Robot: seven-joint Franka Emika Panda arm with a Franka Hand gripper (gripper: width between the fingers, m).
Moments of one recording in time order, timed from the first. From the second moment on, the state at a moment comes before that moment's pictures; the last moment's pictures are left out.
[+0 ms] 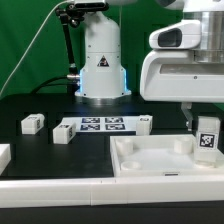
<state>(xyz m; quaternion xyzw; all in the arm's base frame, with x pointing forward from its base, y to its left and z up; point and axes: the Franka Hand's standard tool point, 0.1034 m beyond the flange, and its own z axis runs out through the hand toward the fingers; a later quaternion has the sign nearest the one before) 0.616 0.122 0.083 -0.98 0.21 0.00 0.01</state>
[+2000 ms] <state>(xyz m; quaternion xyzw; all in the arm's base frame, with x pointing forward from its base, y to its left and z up) 0.614 0.122 0.081 -0.97 -0.25 0.00 0.00</state>
